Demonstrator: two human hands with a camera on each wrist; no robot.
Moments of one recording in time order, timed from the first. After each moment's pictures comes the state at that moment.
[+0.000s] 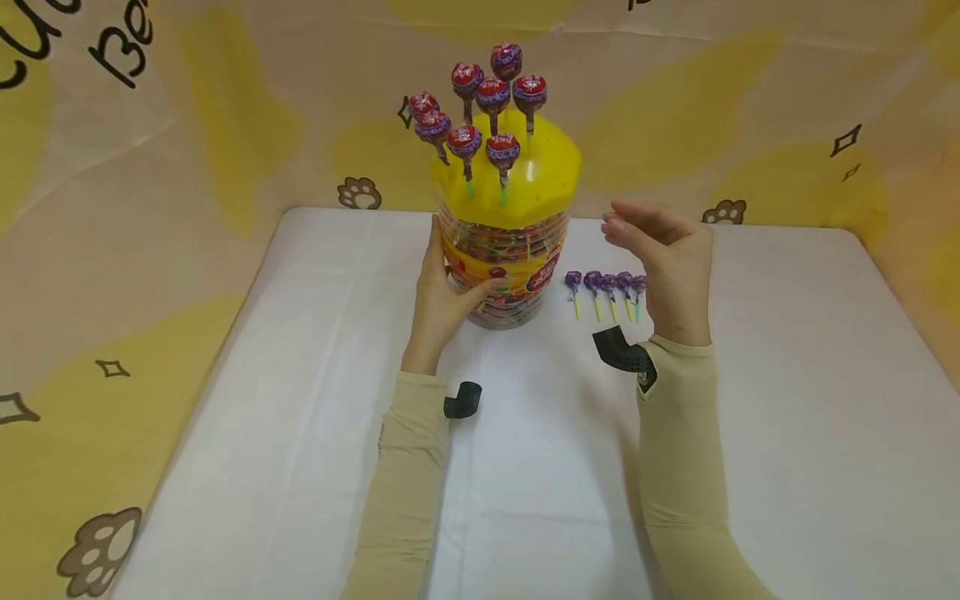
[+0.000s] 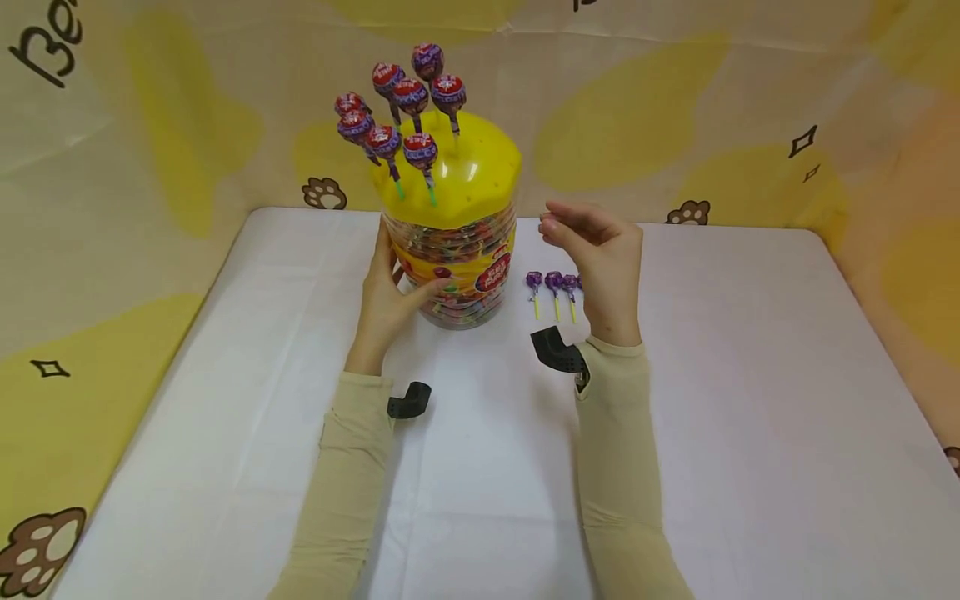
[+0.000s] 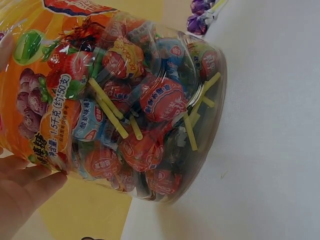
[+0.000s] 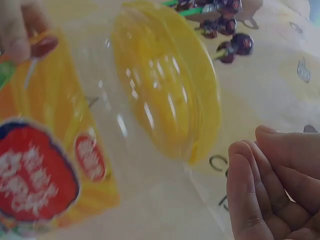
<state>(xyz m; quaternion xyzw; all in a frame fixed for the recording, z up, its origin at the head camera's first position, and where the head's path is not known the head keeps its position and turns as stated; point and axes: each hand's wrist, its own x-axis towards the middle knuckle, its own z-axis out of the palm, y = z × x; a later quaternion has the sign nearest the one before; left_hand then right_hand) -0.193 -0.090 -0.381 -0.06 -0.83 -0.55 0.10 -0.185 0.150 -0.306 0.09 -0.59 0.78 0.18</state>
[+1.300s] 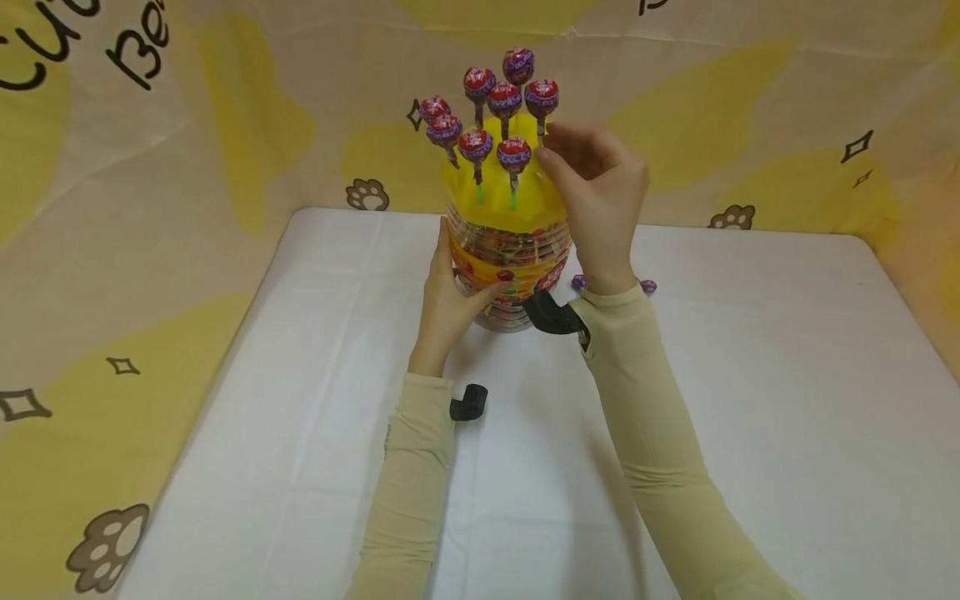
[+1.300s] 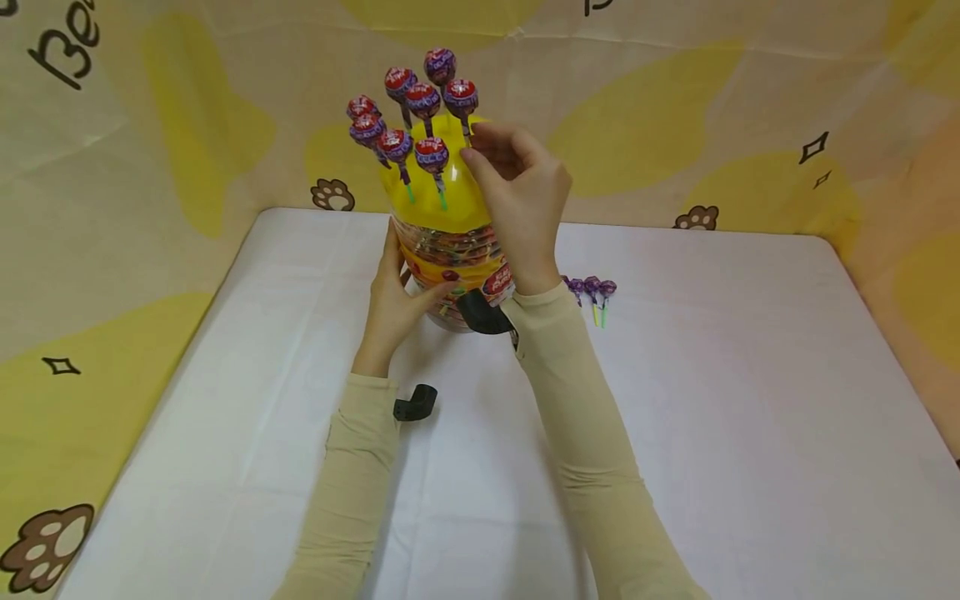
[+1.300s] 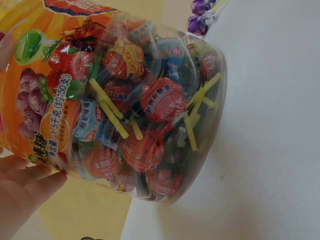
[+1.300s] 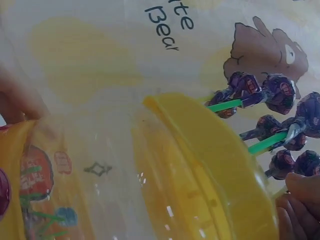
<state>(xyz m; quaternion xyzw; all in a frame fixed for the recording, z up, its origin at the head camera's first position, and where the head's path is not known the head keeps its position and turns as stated) -0.193 -0.091 -0.381 -0.06 -0.83 -0.55 0.10 -0.212 0.065 -0.252 0.11 -0.68 0.67 0.29</state>
